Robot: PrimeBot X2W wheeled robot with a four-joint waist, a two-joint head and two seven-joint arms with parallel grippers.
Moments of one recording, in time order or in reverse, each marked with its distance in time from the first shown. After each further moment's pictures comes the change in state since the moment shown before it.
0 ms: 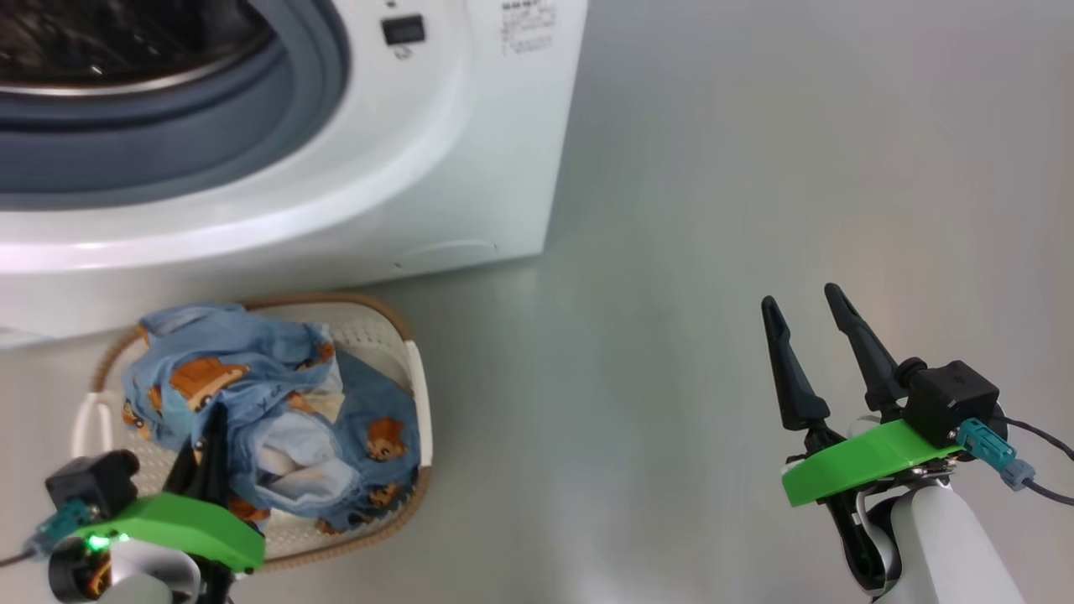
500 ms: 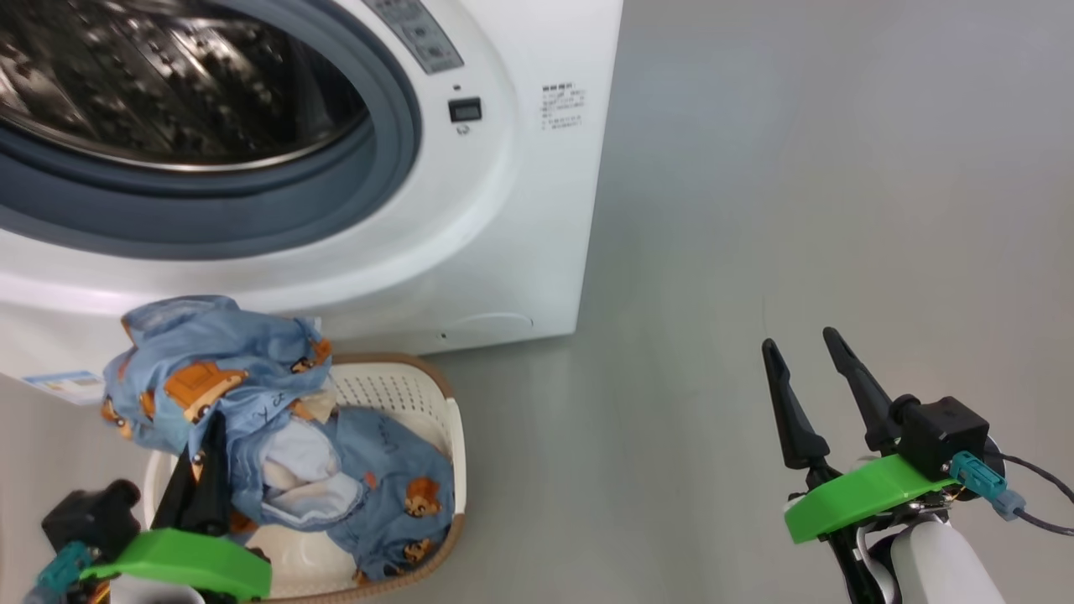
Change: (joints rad) left arm 0.153 -0.070 0.162 -0.240 0.192 0.000 0.000; right arm 0.060 0.000 -0.005 0.024 -0.005 0.000 0.000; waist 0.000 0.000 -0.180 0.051
